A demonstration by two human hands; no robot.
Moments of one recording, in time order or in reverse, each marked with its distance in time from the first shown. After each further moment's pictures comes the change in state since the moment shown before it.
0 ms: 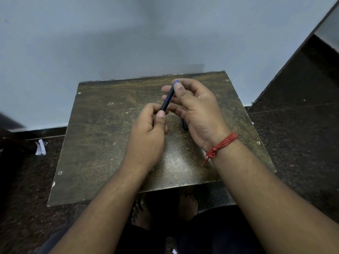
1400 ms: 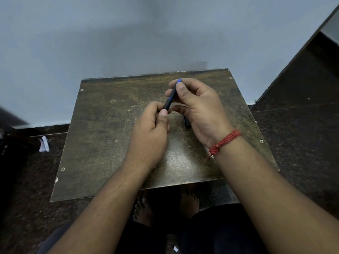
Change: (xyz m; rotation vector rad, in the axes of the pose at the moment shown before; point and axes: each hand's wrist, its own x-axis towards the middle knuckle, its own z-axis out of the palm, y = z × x) left_hand 0.000 -0.002 0.000 0.003 -0.026 0.015; right_hand 0.002 0.002 -0.005 -0.176 -0.019 -0.008
